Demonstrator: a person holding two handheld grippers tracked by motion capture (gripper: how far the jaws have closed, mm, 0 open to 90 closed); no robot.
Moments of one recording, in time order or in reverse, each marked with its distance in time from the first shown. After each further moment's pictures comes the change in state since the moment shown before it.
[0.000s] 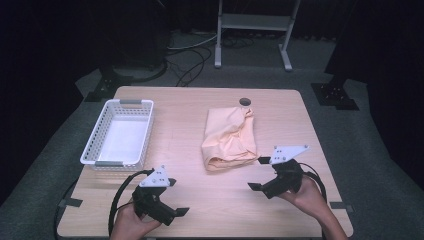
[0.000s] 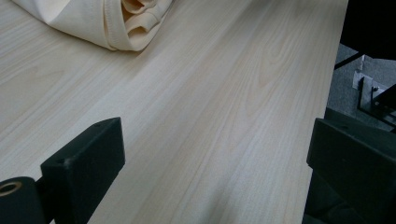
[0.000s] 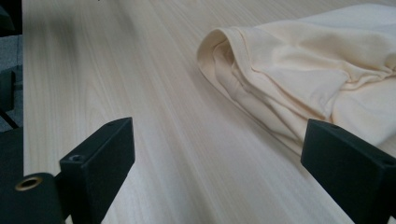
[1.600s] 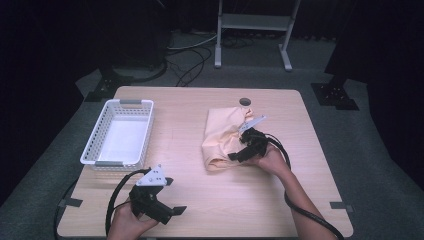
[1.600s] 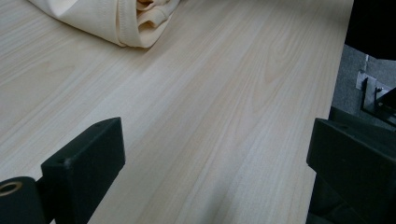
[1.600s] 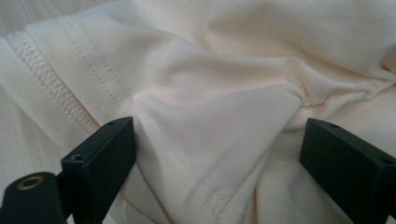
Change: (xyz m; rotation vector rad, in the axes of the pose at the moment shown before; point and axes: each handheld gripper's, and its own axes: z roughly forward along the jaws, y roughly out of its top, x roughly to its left) left arm 0.004 -0.003 -0.005 0.002 0.014 -0.005; right arm -0.092 0.026 0.114 0.185 -0.058 0.114
